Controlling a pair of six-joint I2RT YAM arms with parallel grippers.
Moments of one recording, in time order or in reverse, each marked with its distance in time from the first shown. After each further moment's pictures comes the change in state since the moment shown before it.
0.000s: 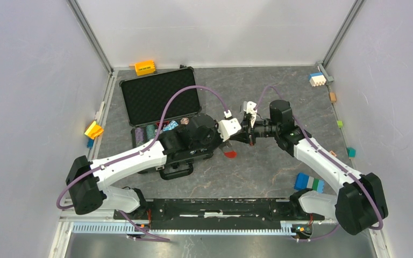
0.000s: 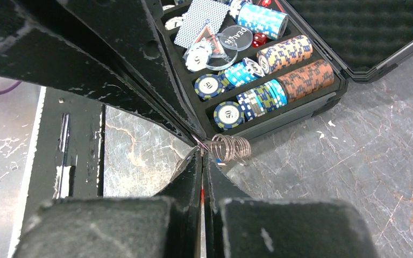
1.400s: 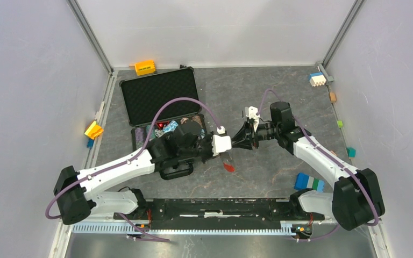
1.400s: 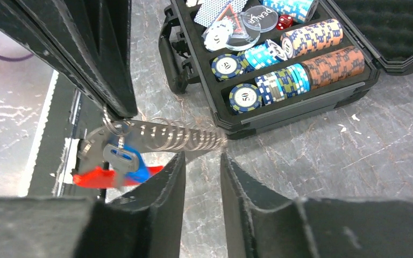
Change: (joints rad) left arm 0.015 -0.147 -0.151 0.096 0.308 0.178; right arm -0.053 0.046 -0.021 -0.080 -0.135 -0.139
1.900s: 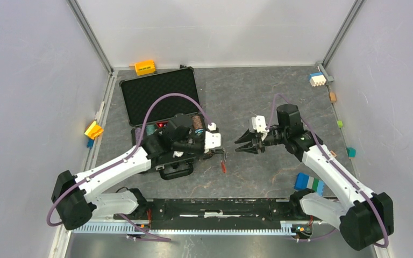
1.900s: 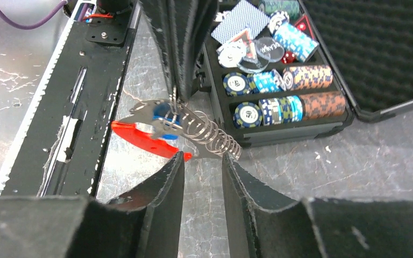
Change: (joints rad) left arm 0.115 -0.031 -0.029 0.001 0.269 0.053; right arm 0.004 -0.159 0.026 -0.229 -0.039 -0.279
